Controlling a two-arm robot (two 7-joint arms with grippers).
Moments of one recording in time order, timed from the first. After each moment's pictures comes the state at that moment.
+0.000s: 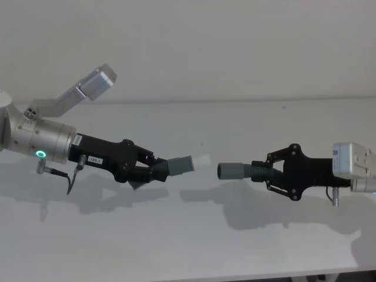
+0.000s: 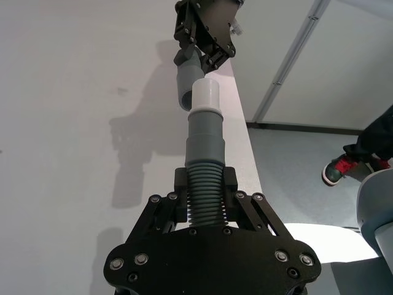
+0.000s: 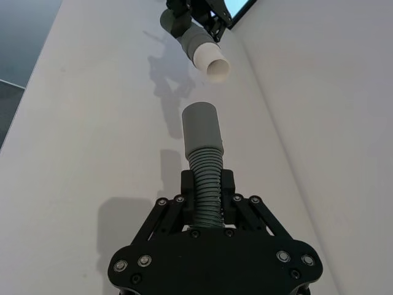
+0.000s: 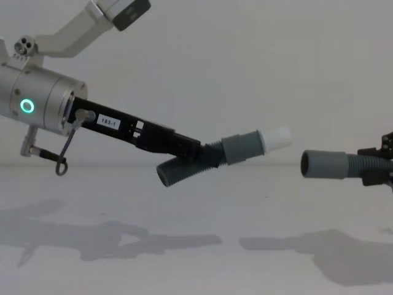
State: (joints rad) left arm -0.95 0.36 0.73 -0.92 -0.48 0.26 -1.42; right arm 0.56 0.67 -0.46 -1.22 0.24 -0.55 1.08
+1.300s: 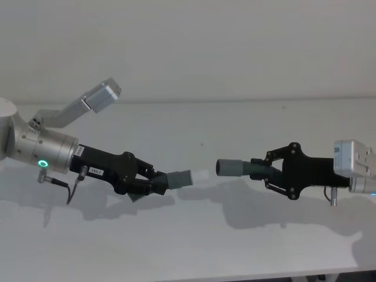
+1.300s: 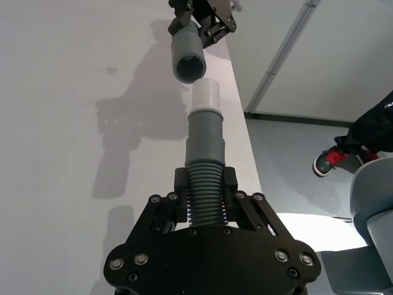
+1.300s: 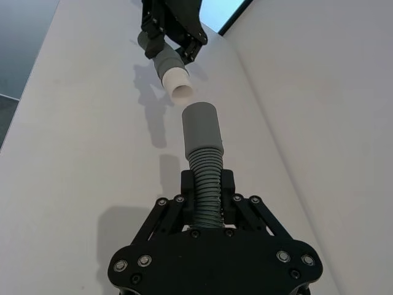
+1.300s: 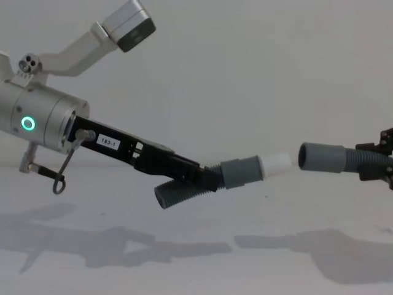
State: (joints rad) left arm -0.96 0.36 0.79 -0.88 -0.48 0.25 -1.43; right arm 0.55 0.68 -0.47 -1.22 0.28 -0.55 1.06
